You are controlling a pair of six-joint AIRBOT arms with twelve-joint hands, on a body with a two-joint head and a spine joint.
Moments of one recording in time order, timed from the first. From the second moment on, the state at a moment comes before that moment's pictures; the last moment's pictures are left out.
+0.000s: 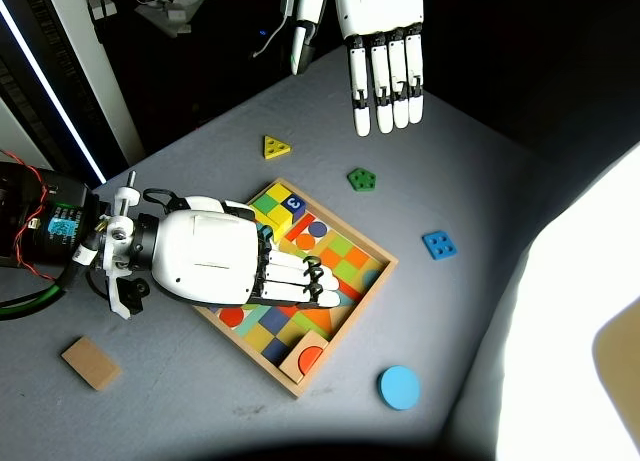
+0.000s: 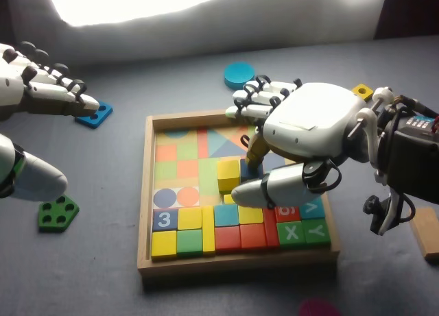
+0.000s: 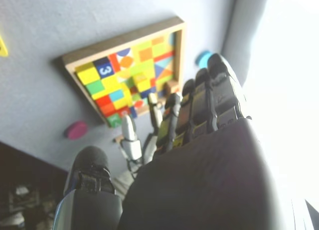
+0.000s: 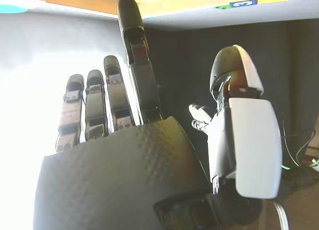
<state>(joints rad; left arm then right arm) -0.21 -0.56 0.80 0.13 0.89 1.26 -0.41 -1.24 1.12 0.42 0.27 -1.57</state>
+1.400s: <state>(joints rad) -0.20 -0.56 0.81 0.13 0.89 1.26 -0.43 -1.22 1.25 0.52 0.29 -1.66</state>
